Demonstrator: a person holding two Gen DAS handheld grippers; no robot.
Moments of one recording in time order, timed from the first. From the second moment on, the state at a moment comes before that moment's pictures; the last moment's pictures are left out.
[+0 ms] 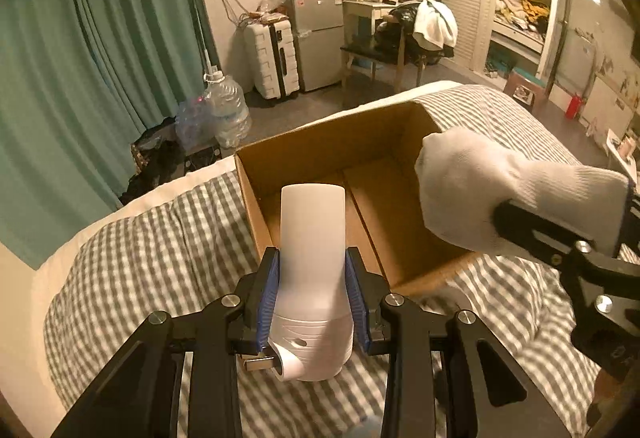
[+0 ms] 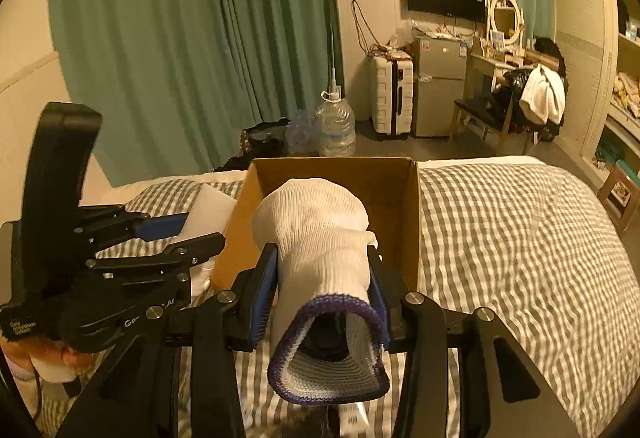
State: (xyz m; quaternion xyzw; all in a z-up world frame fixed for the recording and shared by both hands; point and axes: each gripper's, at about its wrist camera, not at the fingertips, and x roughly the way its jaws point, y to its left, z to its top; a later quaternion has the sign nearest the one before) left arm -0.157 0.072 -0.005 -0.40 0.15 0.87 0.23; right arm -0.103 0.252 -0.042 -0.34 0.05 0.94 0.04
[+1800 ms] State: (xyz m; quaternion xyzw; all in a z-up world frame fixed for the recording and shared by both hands) left arm -0.039 0.000 -0.126 -0.48 0.13 0.85 0.16; right arm -0.024 0.225 -0.166 -0.47 0.06 0.88 0.08
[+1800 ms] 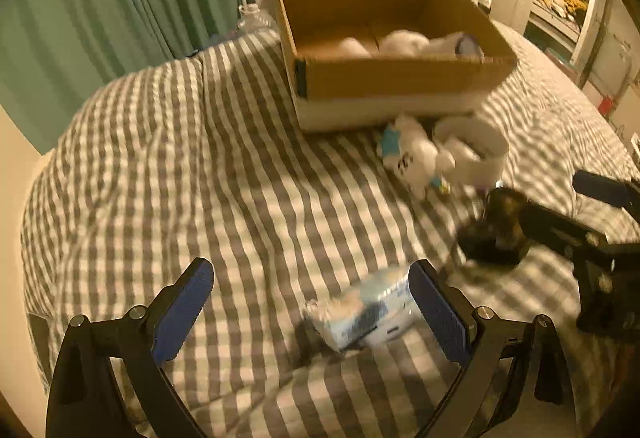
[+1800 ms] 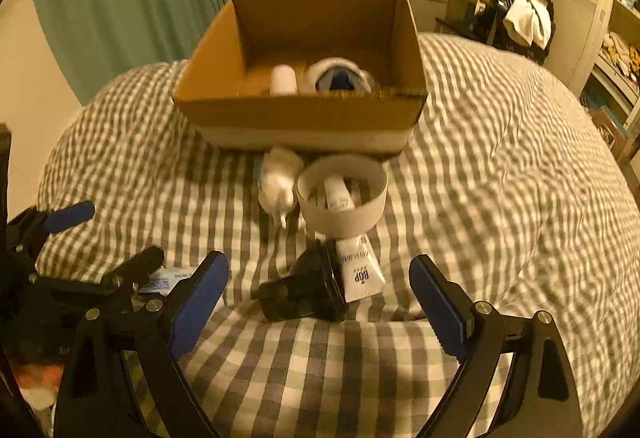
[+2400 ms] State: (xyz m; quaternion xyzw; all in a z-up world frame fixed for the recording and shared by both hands) left arm -0.039 0.008 -0.165 -0.52 0.12 0.82 0.20; right arm -0.035 0.220 -0.201 -0.52 0.06 0.85 0.08
